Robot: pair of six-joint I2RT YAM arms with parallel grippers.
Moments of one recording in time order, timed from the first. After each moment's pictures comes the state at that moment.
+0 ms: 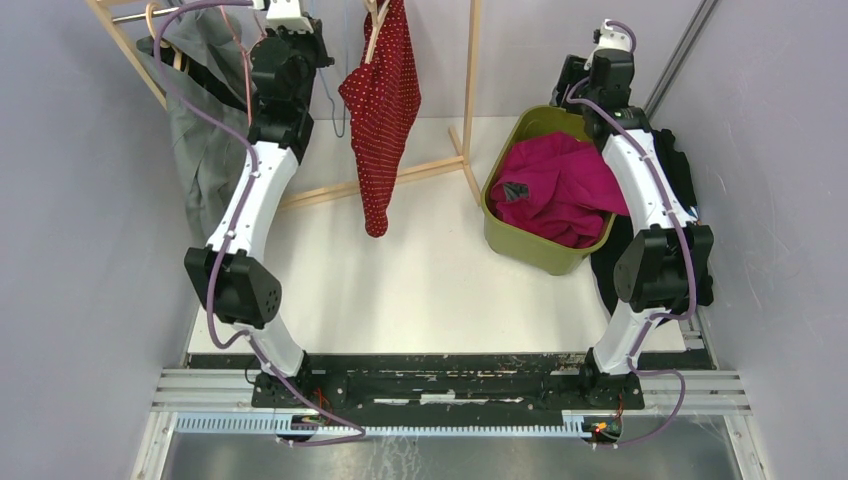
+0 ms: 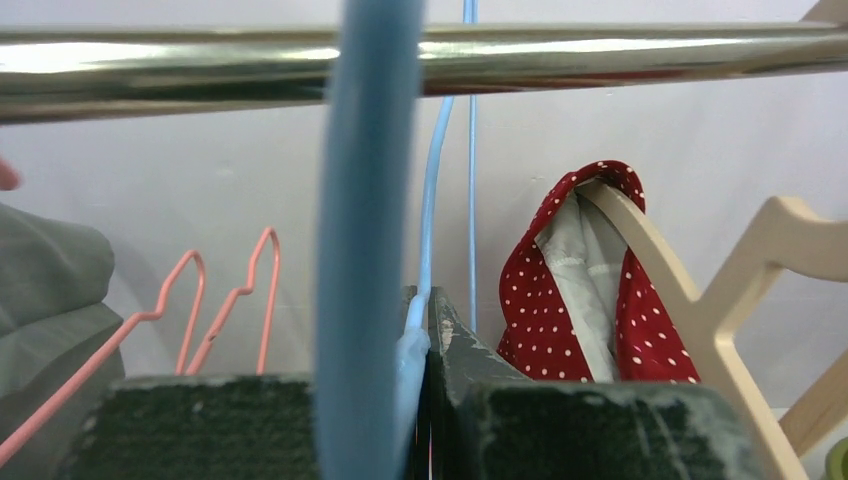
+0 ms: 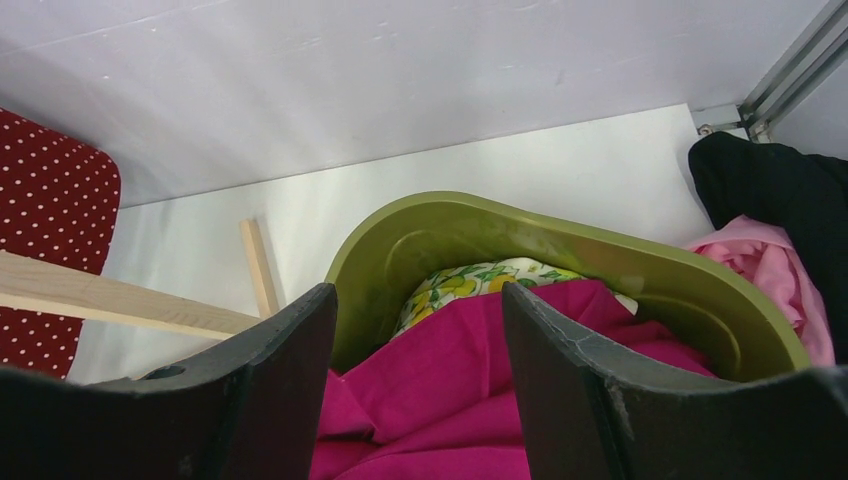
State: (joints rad) left arm -0.18 1.71 1.82 0.17 -0.12 -0.03; right arm 0.07 1.84 1.83 -0.33 0.11 0.23
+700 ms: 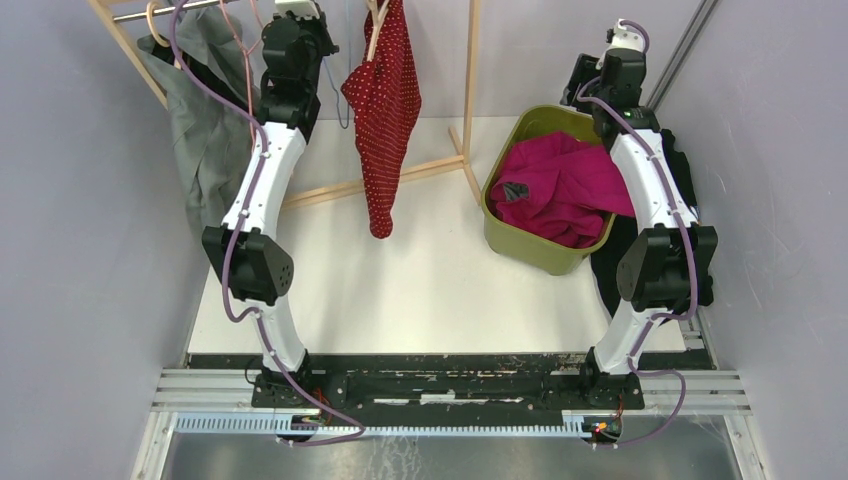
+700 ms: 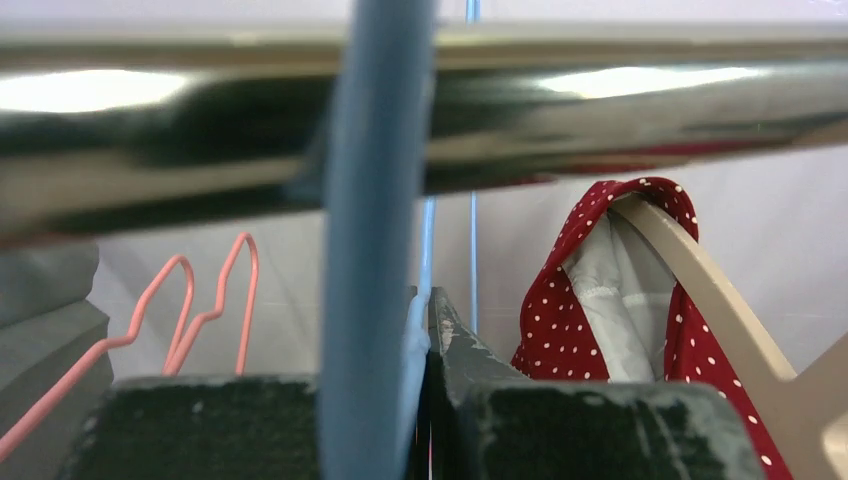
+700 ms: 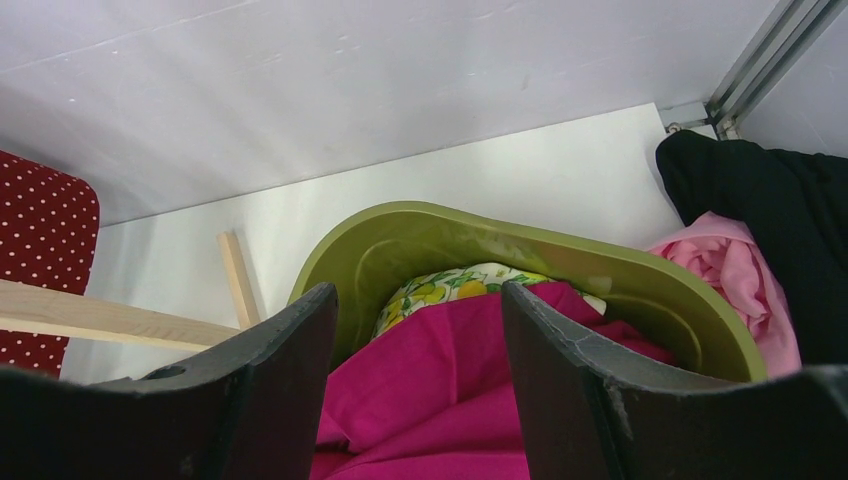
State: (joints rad) left arm -0.17 1.91 2.09 0.05 -0.15 -0.05; right arm 0.02 1.84 1.83 -0.33 0.10 0.23
